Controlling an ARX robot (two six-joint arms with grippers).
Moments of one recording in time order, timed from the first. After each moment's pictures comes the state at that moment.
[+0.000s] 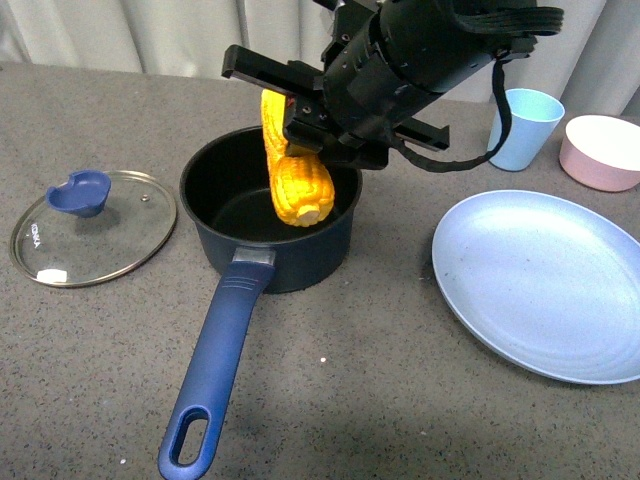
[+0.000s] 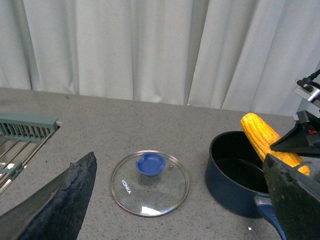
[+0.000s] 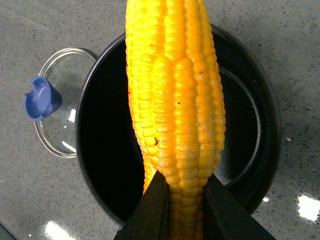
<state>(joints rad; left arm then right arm) 0.00 0.00 0.02 0.00 0.00 0.00 0.51 2.11 1.38 -0.14 -0.26 0.49</state>
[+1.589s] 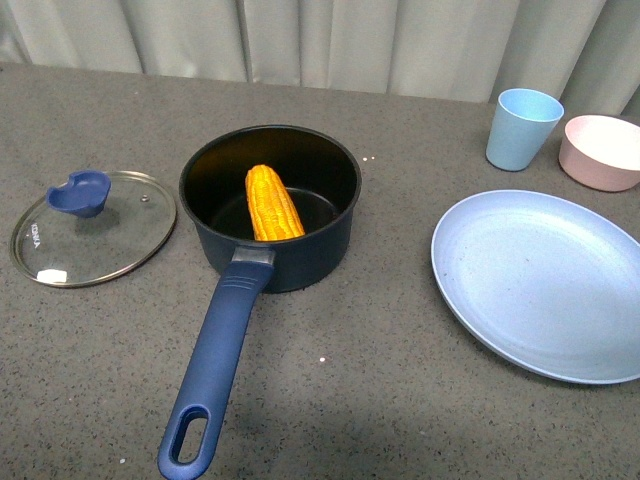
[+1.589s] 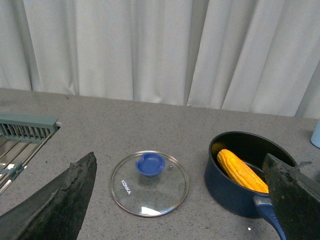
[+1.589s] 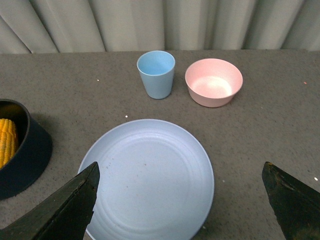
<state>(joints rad) 0.00 0.00 0.02 0.00 0.00 0.00 0.00 0.91 0.37 0.13 -0.02 0.06</state>
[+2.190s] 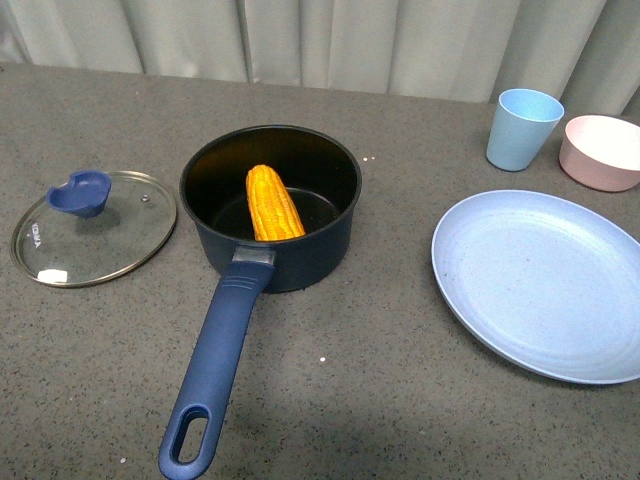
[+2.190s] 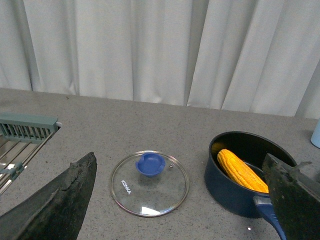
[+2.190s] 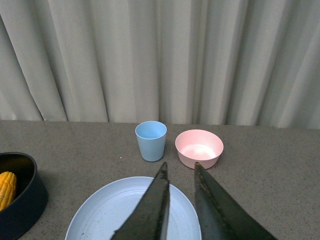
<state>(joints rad) 0.00 0.00 0.02 0.00 0.00 0.00 0.00 0.56 0.06 0.49 0.00 0.00</state>
